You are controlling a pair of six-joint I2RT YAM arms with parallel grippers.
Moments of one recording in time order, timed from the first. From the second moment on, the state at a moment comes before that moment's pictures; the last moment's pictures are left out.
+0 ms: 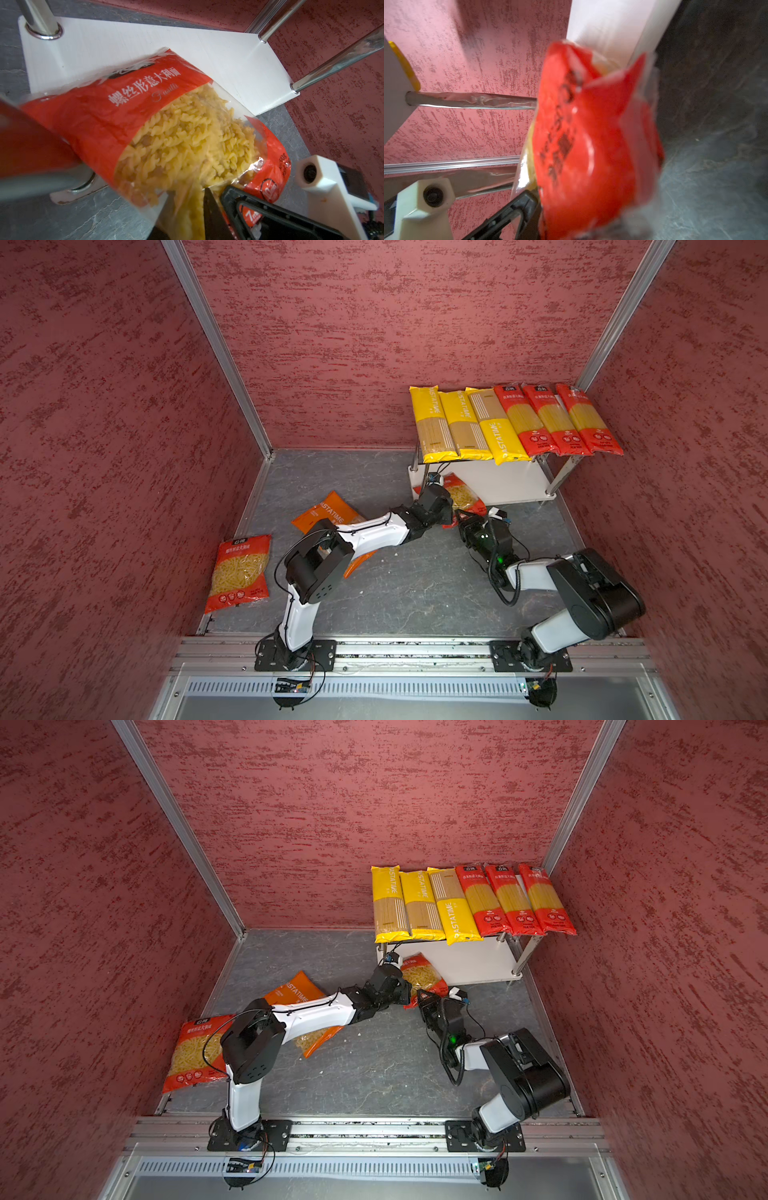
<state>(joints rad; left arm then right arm) -0.87 1.97 1.42 -0.03 -0.17 -0.62 0.38 1.53 0.38 0.92 0.02 1.45</state>
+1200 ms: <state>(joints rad) -0.86 1.27 0.82 -0.06 -0.36 -0.57 0.46 1.69 0.58 1.00 0.37 1.36</state>
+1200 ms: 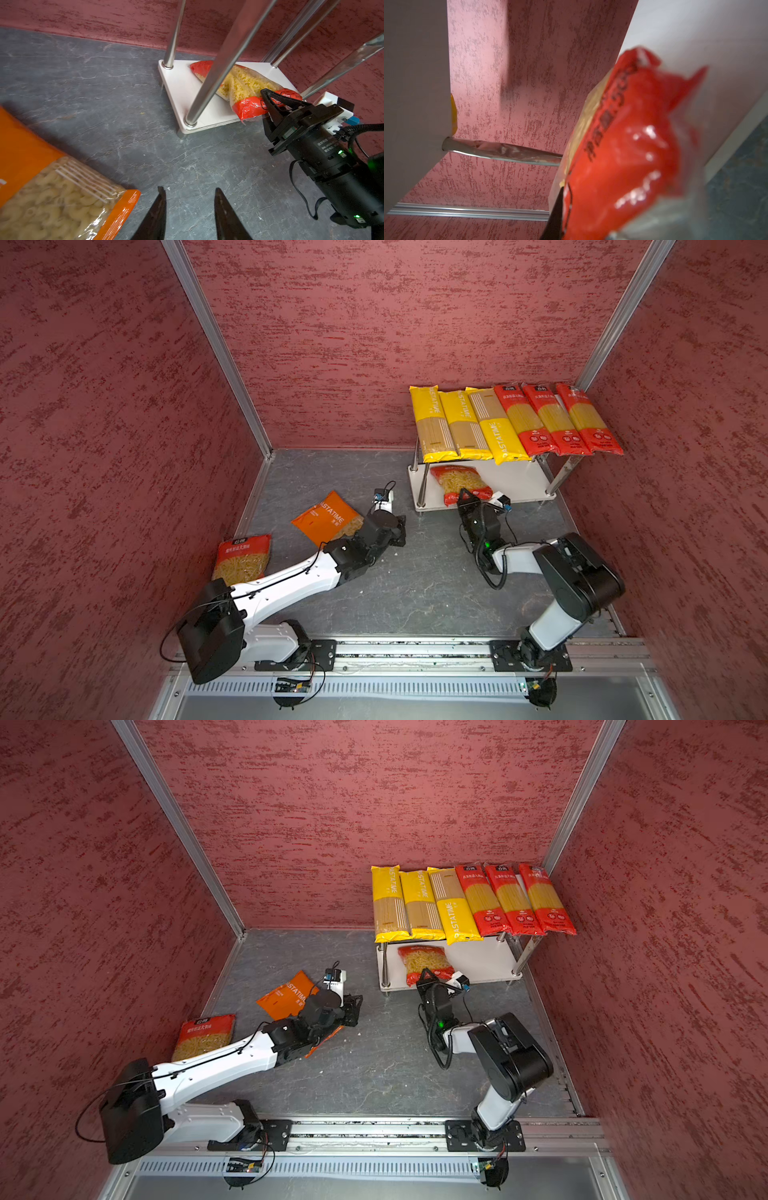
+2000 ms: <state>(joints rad) -0.80 1.21 0.77 -0.09 -0.33 -0.60 0.53 1.81 0.53 1.07 0.28 1.50</state>
